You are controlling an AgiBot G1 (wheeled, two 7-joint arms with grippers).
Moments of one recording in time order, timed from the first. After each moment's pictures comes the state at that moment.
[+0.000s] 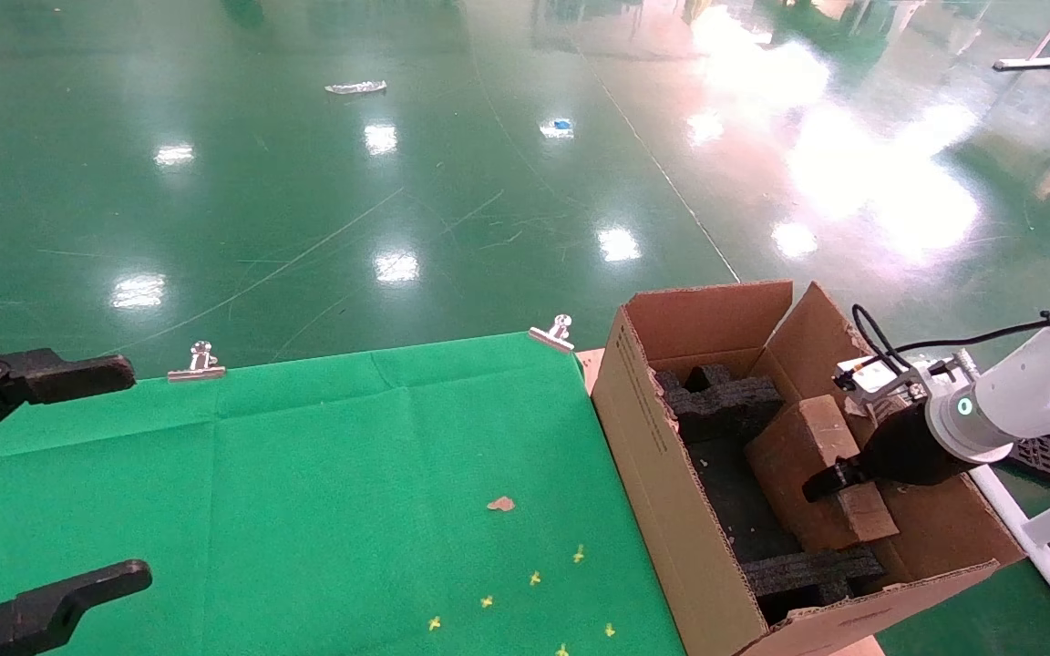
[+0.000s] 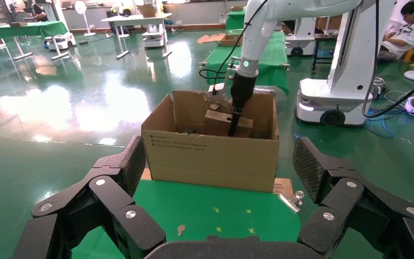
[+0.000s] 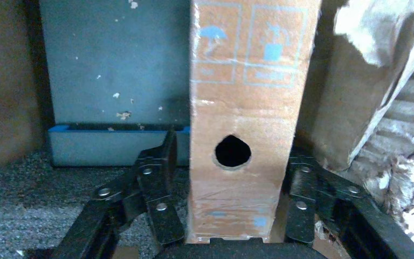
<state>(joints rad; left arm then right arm) -1.08 0.60 0.30 -1.28 0.72 1.49 -0.18 1.71 -0.77 -1.63 0.16 -1.26 -1.10 0.84</state>
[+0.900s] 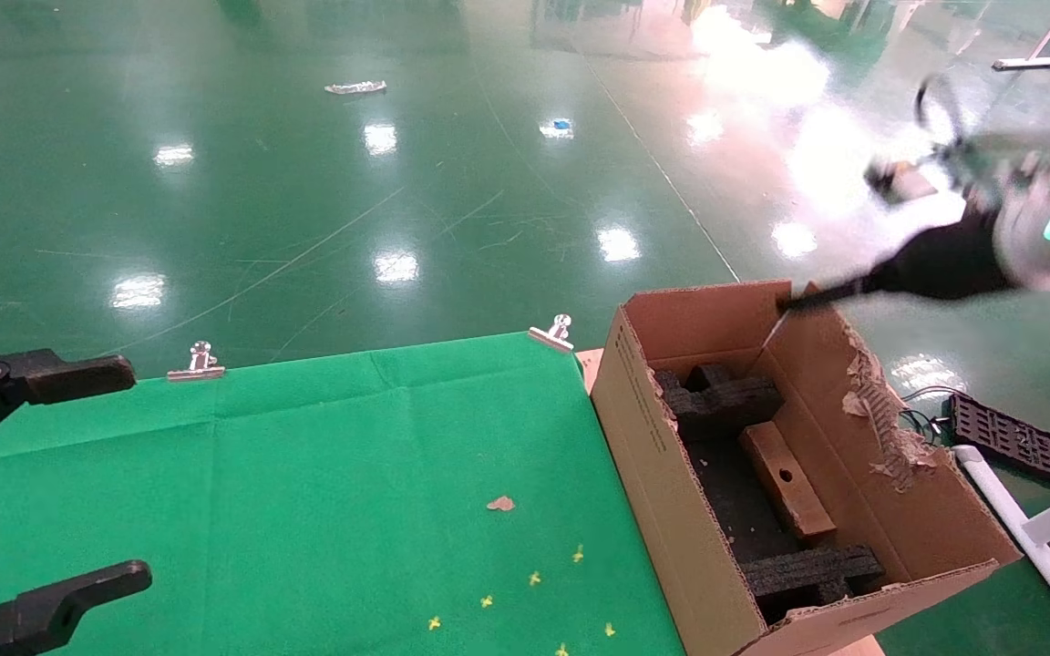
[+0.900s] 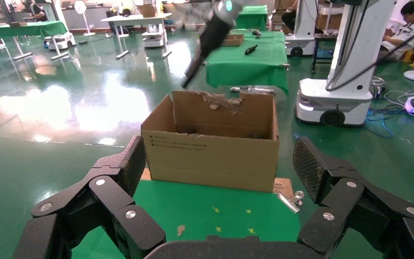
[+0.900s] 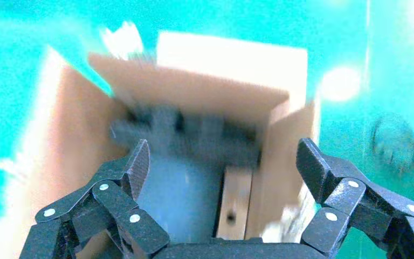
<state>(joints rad) -1.08 0.60 0.30 -1.28 0.72 1.49 -0.18 2.07 -0.67 -1.55 0.29 -1.19 -1.17 0.67</state>
